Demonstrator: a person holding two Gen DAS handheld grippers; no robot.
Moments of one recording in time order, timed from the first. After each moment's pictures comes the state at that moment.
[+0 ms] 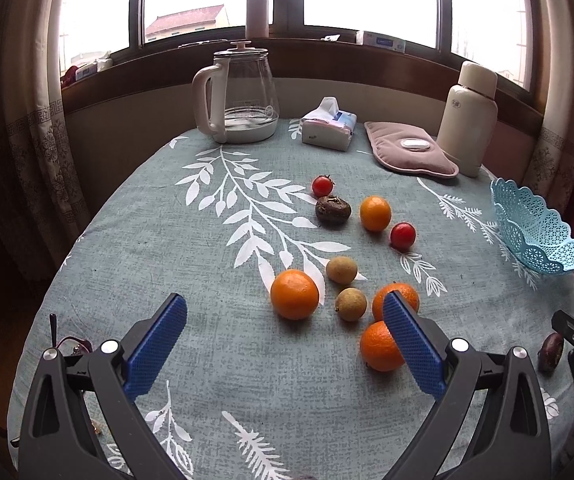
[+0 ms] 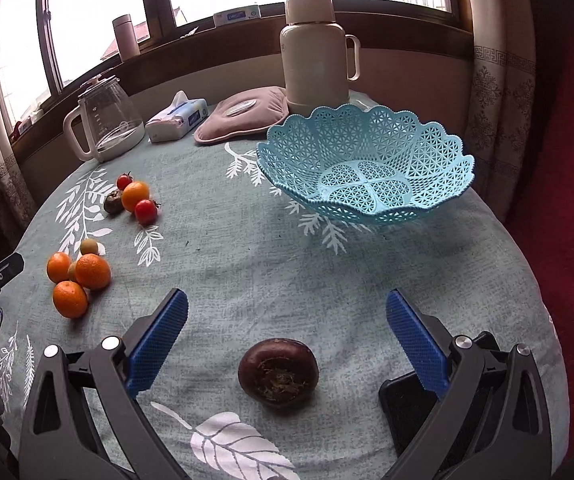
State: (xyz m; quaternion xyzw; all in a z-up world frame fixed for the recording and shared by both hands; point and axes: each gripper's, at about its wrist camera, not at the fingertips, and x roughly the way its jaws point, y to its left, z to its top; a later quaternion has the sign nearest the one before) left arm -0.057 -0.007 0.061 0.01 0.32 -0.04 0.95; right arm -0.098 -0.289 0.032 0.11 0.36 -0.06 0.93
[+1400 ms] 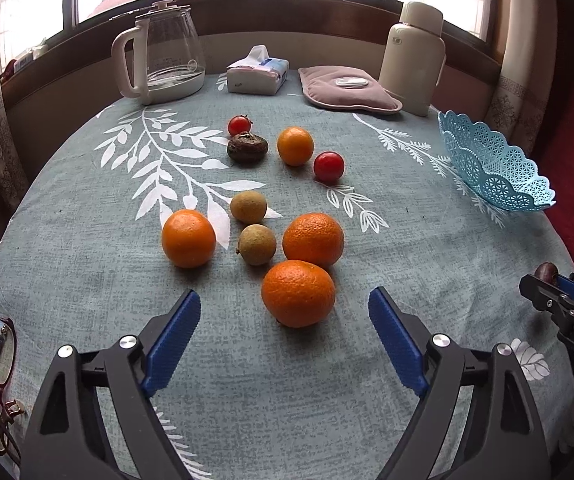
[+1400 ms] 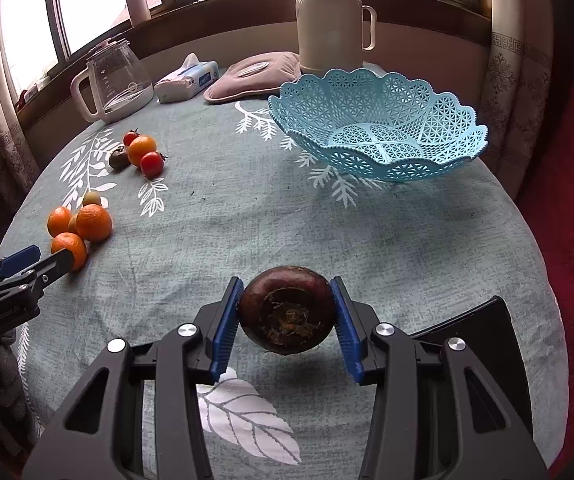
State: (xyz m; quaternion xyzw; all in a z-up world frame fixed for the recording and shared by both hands) left arm -0.052 -0.055 0.024 0.03 0.38 -0.13 0.91; right arm -0.103 -0.278 0.023 0.09 0.40 -0.03 0.91
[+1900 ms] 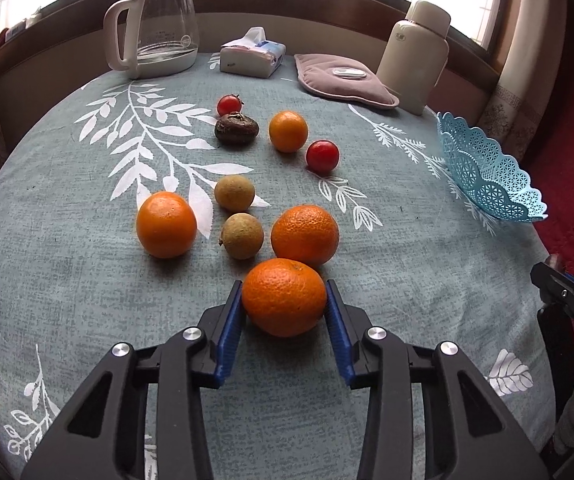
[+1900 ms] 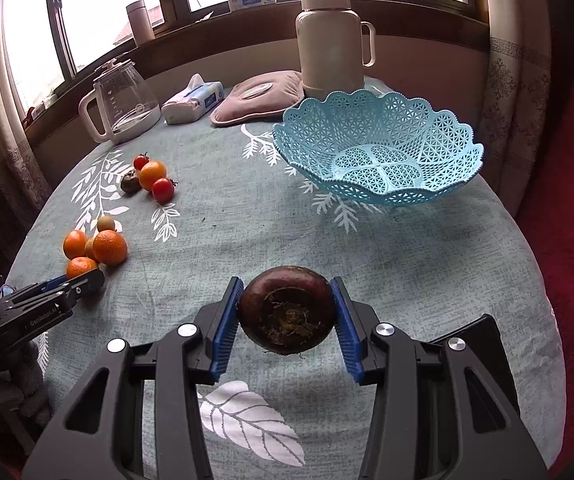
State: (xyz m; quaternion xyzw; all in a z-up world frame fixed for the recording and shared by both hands) left arm -0.041 -0.051 0.016 -0.01 0.41 -0.16 0.90; right arm -0.105 -0.288 0.053 0.10 0.36 -0.03 0.92
